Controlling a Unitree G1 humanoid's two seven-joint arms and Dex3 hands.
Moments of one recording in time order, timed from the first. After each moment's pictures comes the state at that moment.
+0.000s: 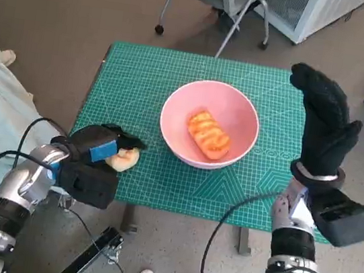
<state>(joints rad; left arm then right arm) -0.54 0.68 -0.31 0.57 0.57 -0.42 -0.35 -0.78 -0.10 -0.26 0.90 0.35 -1.08 0.53</state>
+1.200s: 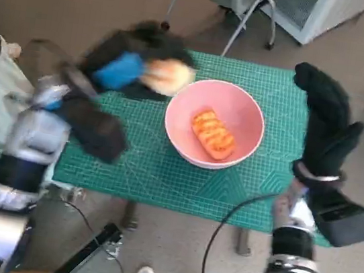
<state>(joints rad) -0.93 0.44 -0.23 0.52 0.38 -0.43 -0.36 -0.79 -0.08 -0.25 0.92 0.34 -1.09 0.52</state>
